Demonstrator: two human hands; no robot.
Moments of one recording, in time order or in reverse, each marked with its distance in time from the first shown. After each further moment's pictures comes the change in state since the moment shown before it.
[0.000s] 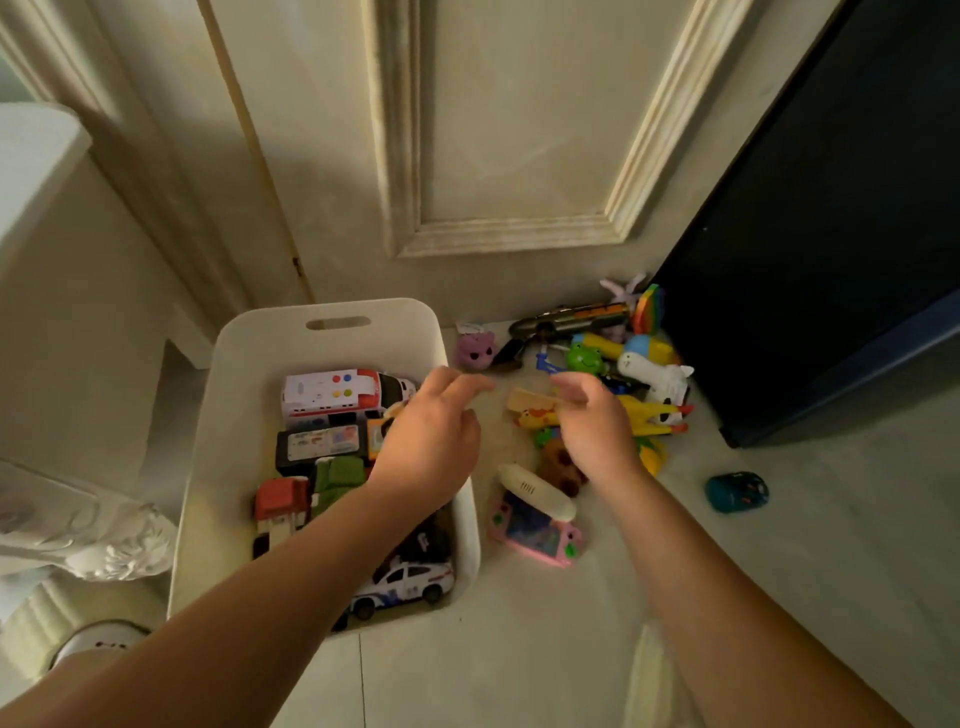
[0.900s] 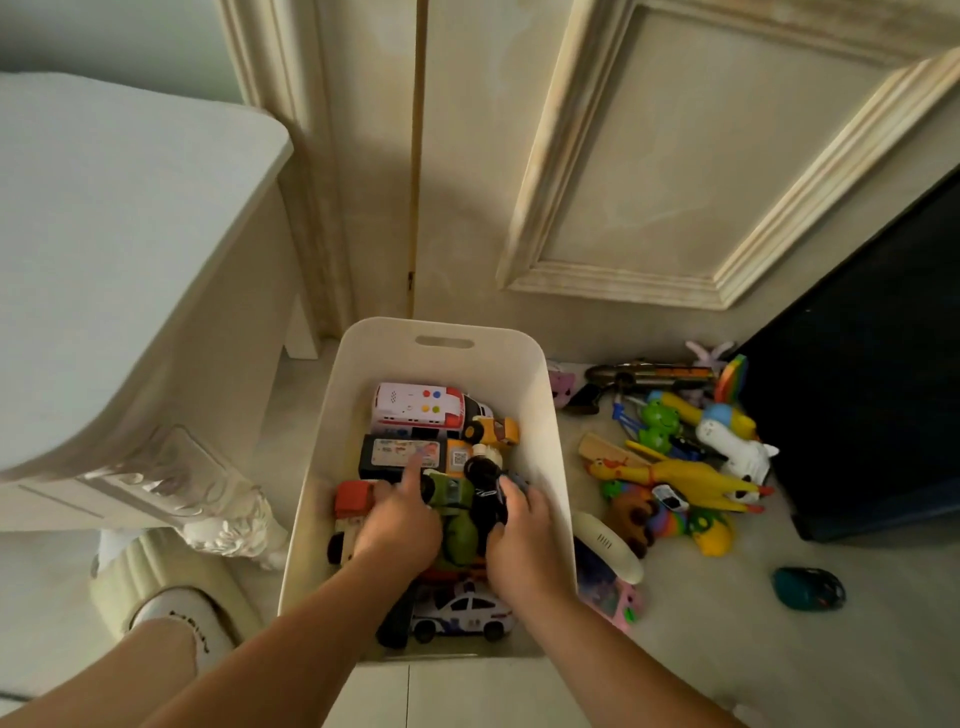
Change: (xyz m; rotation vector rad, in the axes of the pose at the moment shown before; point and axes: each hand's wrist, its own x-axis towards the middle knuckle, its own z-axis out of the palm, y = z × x) left_hand -0.051 -0.128 -0.008 0.184 -0.272 -0.688; right_hand -0.089 -0.016 0.133 -0.336 -0.370 -0.032
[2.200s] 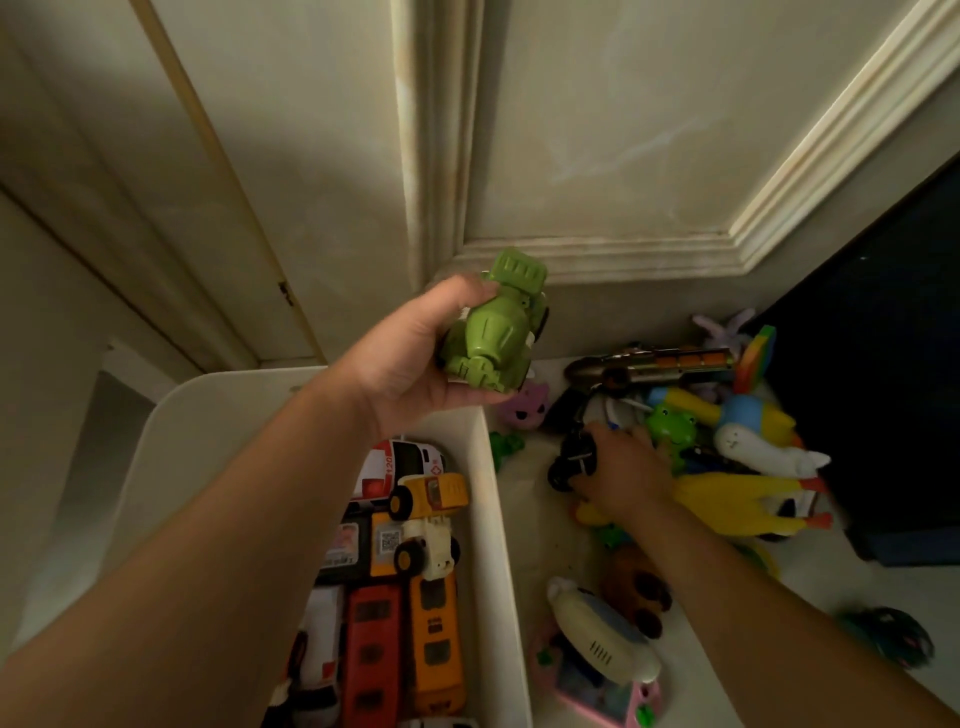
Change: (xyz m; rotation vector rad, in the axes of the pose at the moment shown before) left_hand 0.138 0.168 -0.102 -1.231 -0.507 0.215; right_hand 0.233 0.111 -0.103 -0.635 0.095 -0.007
